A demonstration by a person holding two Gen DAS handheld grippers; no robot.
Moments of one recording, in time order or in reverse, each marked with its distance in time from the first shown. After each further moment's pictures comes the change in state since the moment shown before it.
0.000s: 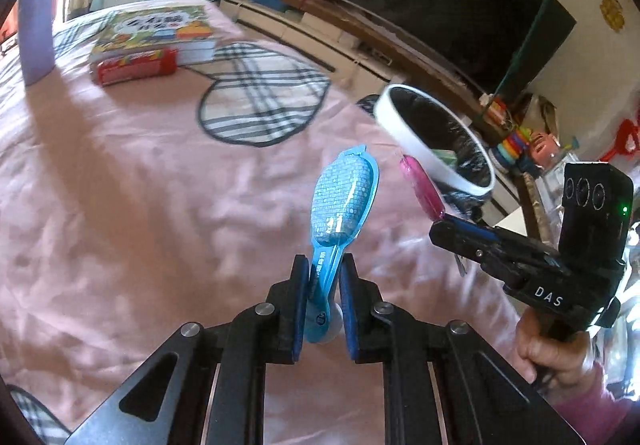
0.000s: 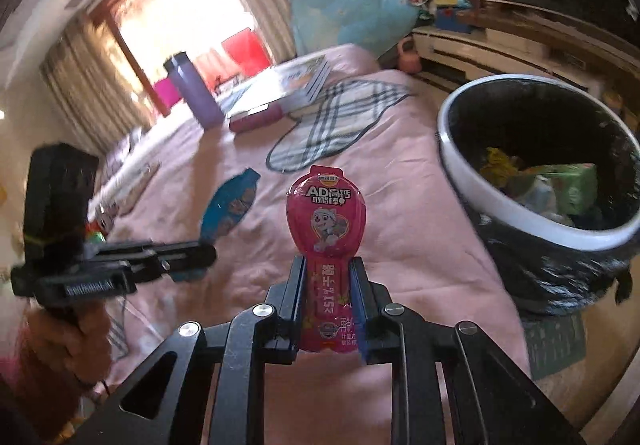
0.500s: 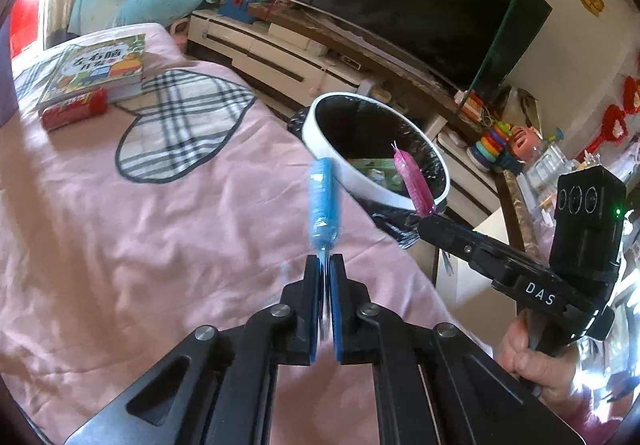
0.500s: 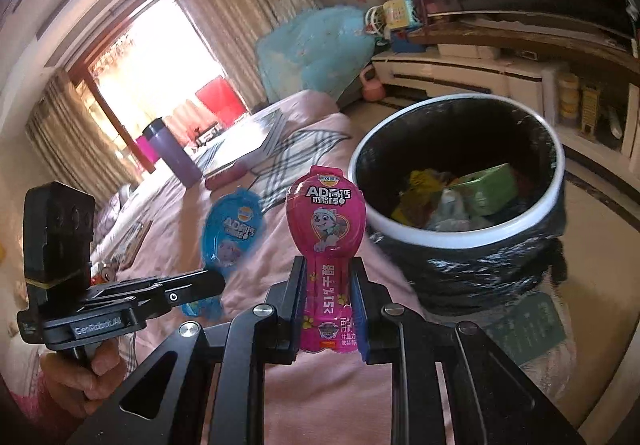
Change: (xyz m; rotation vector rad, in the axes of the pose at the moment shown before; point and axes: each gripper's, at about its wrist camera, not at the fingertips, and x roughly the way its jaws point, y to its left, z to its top) left arm 0.020 -0.065 0.018 0.058 -0.024 -0.029; right arm -0.056 -0.047 0.000 0.140 -0.137 -0.038
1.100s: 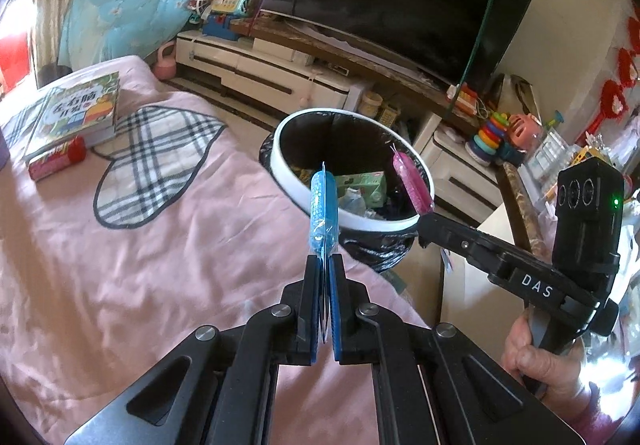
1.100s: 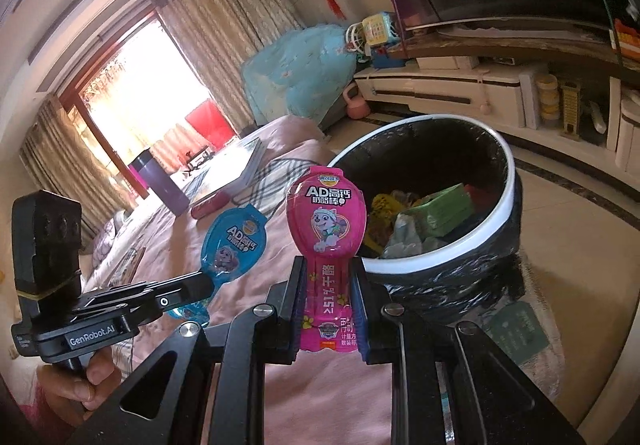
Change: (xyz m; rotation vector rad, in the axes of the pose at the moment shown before) left arm 0.011 -0.039 0.017 0.092 -0.023 0.035; right arm -0.017 -0.031 0.012 0.053 -0.065 -0.020
